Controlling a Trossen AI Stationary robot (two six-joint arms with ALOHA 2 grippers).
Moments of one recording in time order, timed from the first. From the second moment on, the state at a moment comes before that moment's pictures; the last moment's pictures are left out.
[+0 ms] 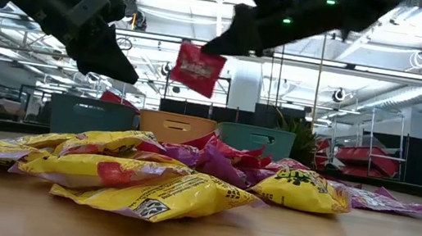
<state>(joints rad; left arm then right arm) -0.09 1.05 0.36 0.18 -0.32 -0.31 0.01 1.69 0.98 0.41 0.35 -0.22</state>
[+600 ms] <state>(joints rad) -0.09 1.05 0.36 0.18 -0.32 -0.31 -0.26 1.83 1.23 0.24 0.15 -0.05</state>
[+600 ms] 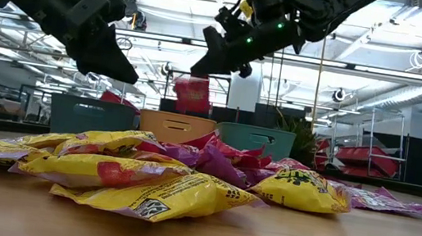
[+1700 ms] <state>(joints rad) -0.09 1.05 0.36 0.25 -0.28 -0.33 -0.16 1.32 0.76 0.12 0.07 0.17</state>
